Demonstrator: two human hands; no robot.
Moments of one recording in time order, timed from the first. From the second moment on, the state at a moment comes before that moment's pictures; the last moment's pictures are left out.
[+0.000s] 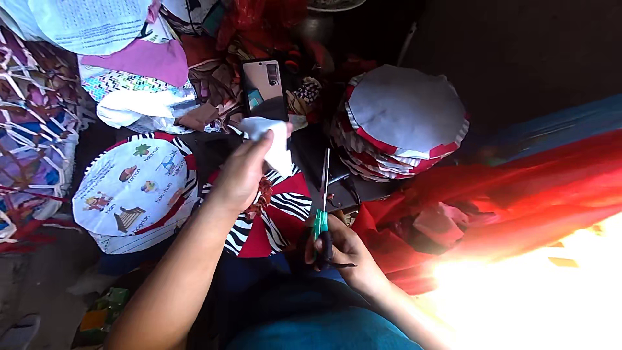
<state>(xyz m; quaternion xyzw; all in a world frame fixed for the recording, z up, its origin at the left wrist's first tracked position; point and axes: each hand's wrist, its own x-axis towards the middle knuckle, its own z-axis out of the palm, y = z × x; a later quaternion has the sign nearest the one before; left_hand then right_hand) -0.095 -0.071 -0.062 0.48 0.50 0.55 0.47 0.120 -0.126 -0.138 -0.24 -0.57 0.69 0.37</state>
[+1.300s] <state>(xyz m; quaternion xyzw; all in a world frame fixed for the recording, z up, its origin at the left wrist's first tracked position) -0.119 -0.142 -0.063 0.45 0.47 0.58 0.48 0.110 -0.126 -0.156 -0.06 -0.66 0.68 0.31</state>
